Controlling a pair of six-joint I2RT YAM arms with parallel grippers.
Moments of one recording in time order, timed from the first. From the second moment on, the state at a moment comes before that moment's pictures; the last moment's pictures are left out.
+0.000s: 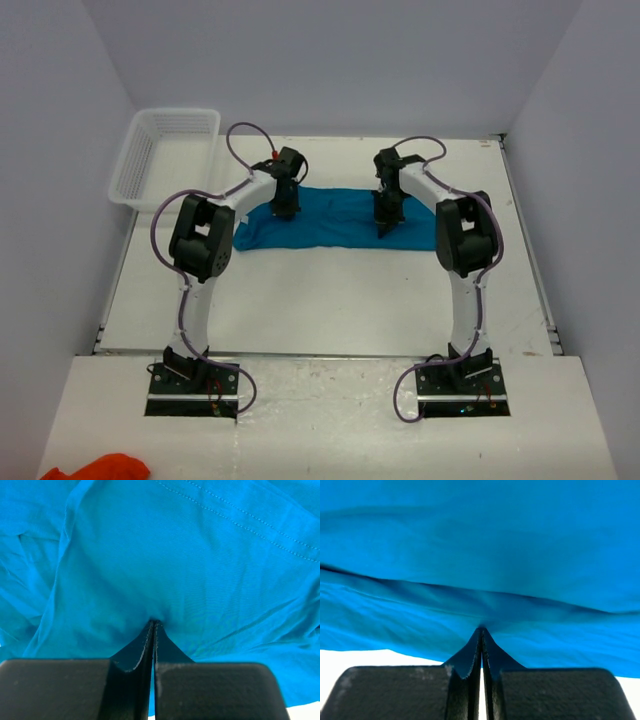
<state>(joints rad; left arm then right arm) -0.43 2.21 1.72 -0.67 -0.13 -0.46 0.31 2.20 1.75 -0.98 -0.05 0.34</state>
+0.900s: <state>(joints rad) -0.38 2.44 2.11 -0.77 -0.13 -0.30 0.48 2.02 1.39 -0.75 -0.16 0.50</state>
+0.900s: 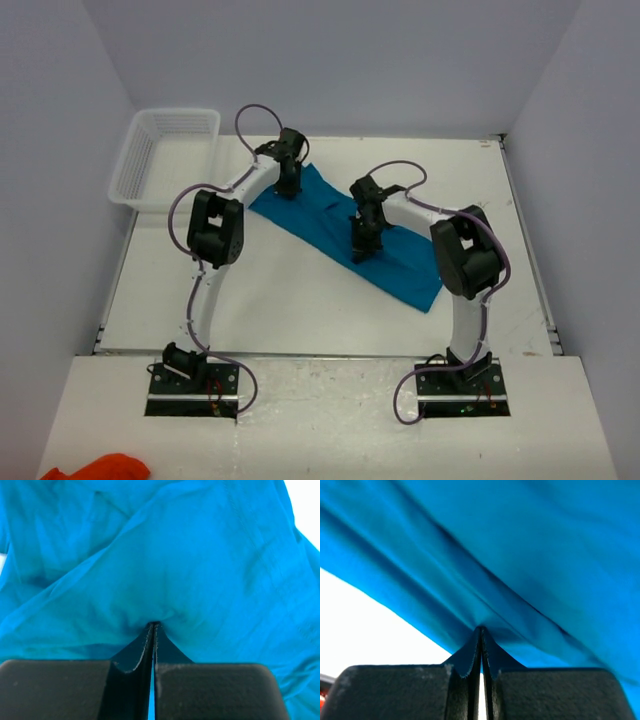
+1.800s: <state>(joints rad) -0.35 2.44 2.13 -0.67 -0.11 -0.12 0.81 1.76 1.48 -0.91 0.14 0.57</state>
